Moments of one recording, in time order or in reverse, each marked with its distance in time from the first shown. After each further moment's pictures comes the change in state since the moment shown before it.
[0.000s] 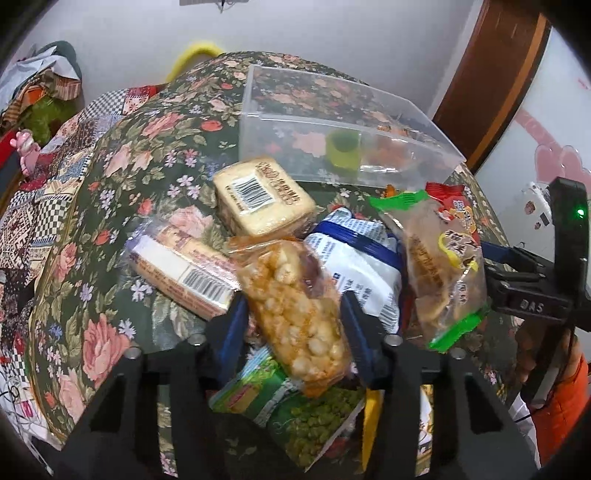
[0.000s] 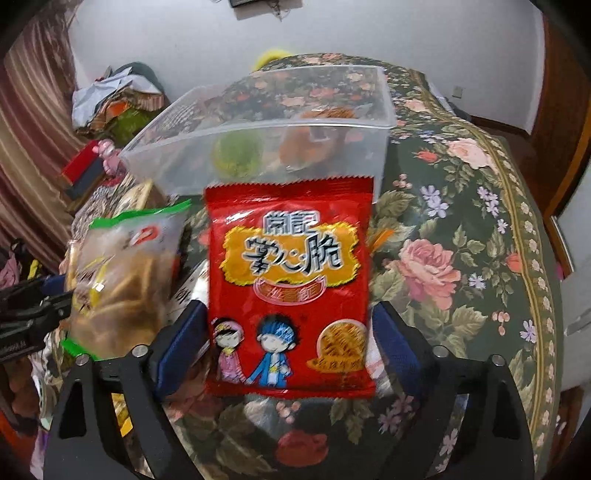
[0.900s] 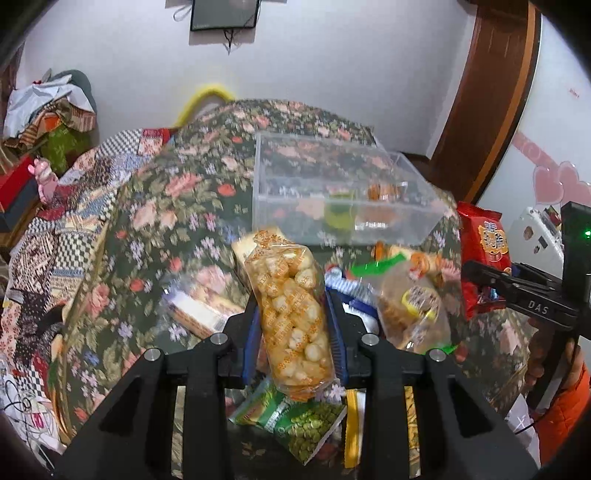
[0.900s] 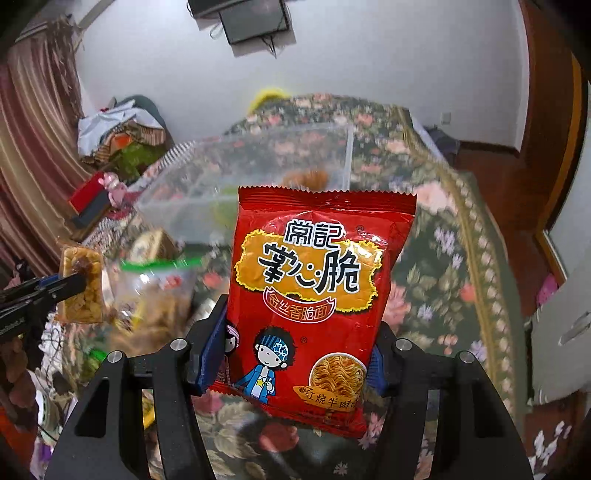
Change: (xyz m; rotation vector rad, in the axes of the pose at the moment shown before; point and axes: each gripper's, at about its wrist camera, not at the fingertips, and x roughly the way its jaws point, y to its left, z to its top) left arm -0.057 -0.005 0.024 0.014 -0.168 0.050; right arm -0.057 -0.013 0.012 0.008 -0.143 0.008
